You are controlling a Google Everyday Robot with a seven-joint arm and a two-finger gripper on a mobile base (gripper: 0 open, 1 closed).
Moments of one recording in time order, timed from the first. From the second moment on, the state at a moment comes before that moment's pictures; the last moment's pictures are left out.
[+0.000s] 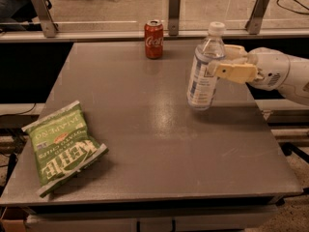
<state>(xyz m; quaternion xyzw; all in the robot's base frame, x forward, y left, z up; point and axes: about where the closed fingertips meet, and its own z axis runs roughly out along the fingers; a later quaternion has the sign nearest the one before) 0.540 -0.143 0.973 -0.43 0.47 0.53 0.57</state>
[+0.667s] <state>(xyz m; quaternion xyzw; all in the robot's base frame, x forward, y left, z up) 0.533 -0.136 0.960 -0.45 0.47 0.51 0.56</state>
